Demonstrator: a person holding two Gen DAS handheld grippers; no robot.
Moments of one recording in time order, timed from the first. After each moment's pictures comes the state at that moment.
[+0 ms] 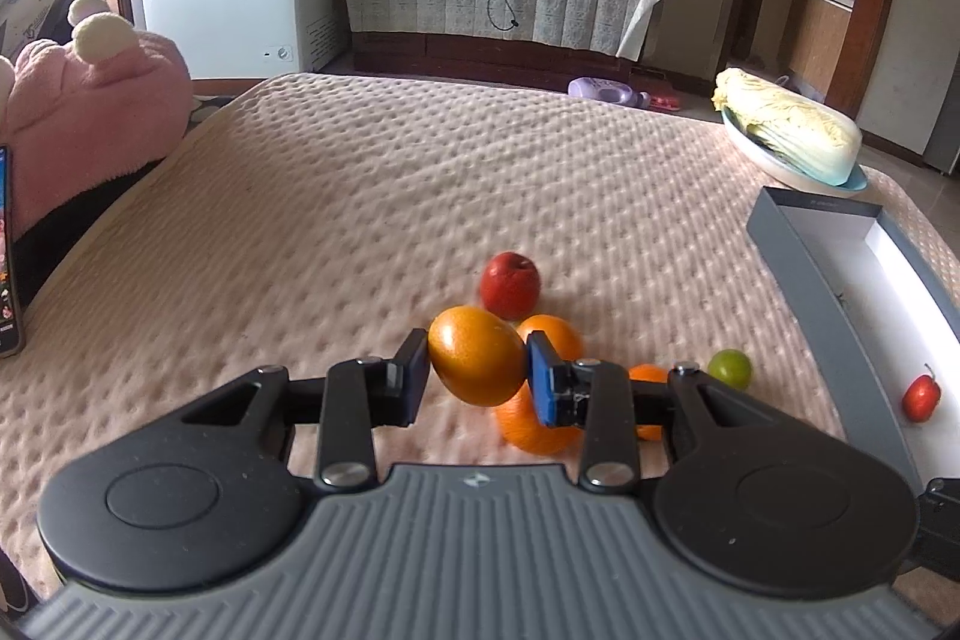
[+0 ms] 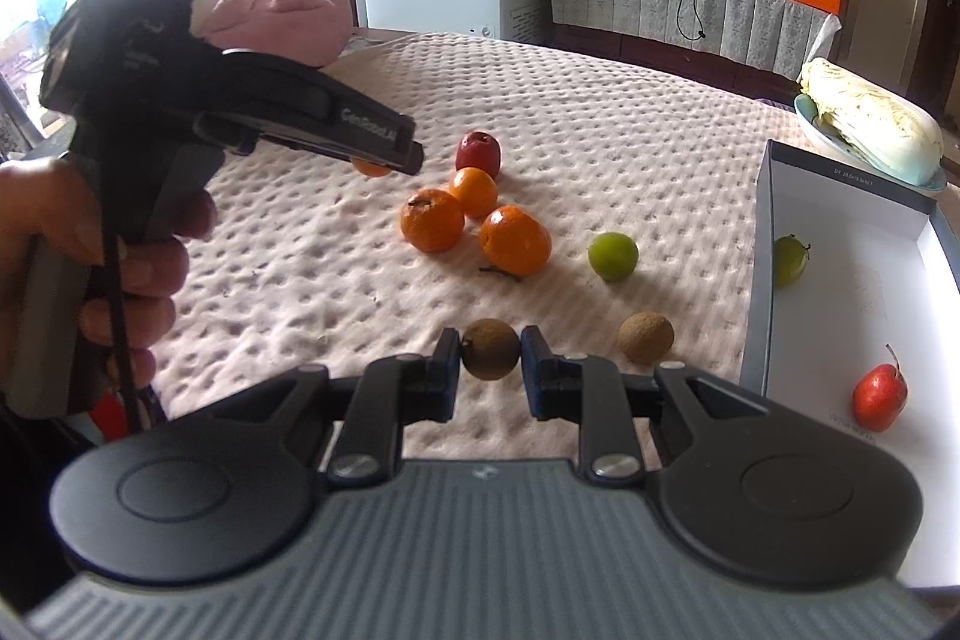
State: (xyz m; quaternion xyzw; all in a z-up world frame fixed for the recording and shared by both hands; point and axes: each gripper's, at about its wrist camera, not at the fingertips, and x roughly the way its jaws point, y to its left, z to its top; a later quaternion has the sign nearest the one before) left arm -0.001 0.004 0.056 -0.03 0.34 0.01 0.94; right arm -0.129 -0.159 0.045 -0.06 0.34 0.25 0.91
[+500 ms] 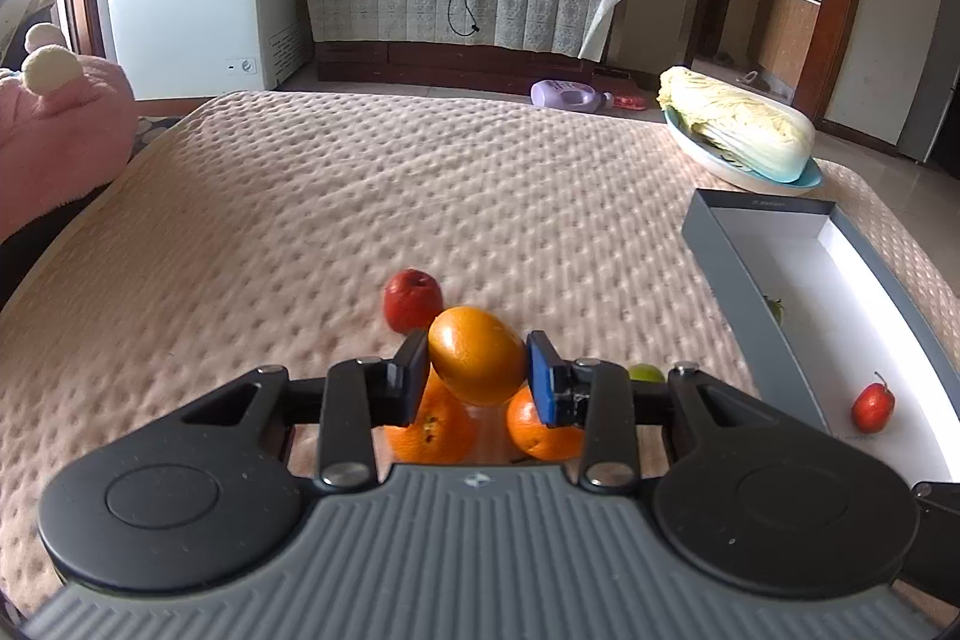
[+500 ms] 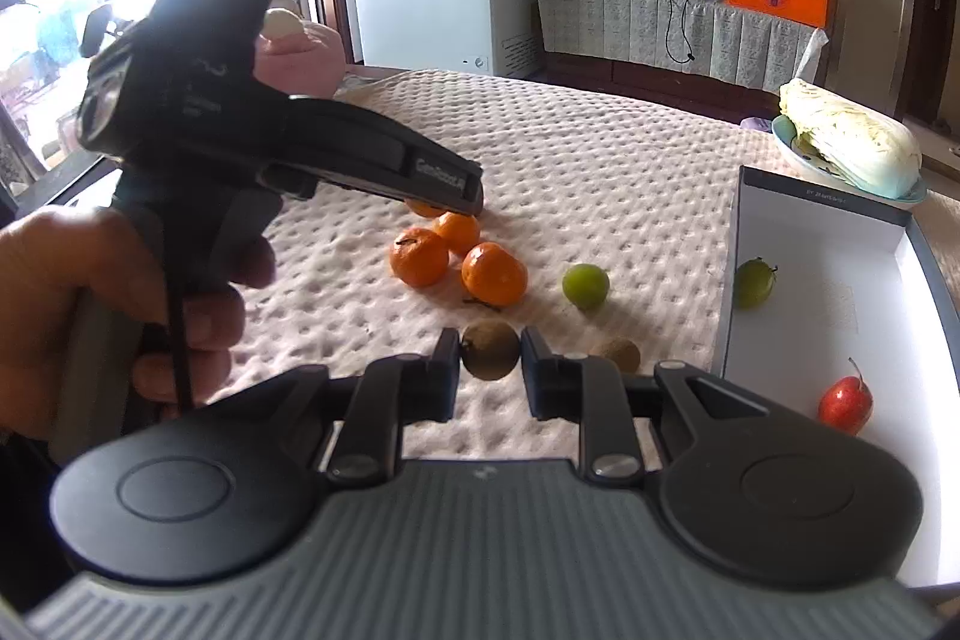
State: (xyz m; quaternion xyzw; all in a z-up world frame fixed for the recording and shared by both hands) left arm 0.004 -0.038 0.063 -0.03 0.34 -0.02 0.94; right arm -0.135 -0.178 0.063 -0.04 0.31 0.25 0.92
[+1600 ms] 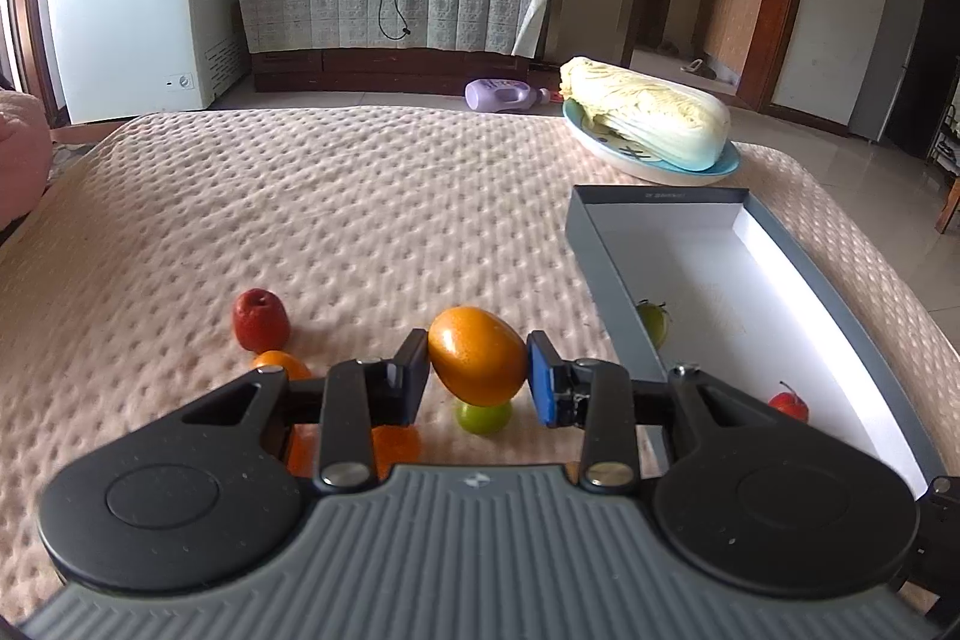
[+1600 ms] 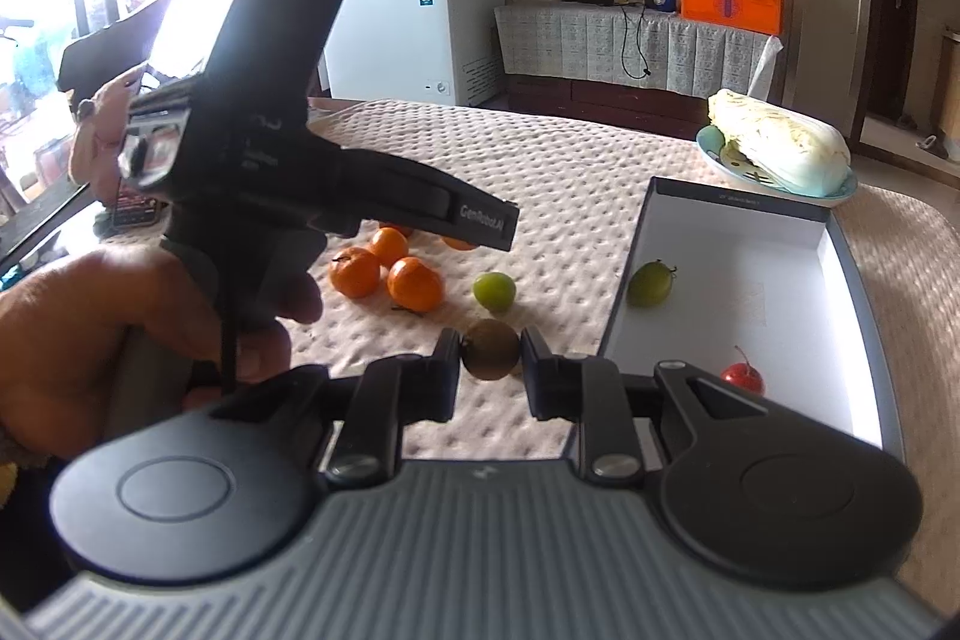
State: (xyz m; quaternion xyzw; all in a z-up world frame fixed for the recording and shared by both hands) left arm 0.011 -0.106 0.067 -0.01 0.33 -0.08 0.94; right arm -0.146 -0.228 0.078 -0.03 0.30 0.21 0.93
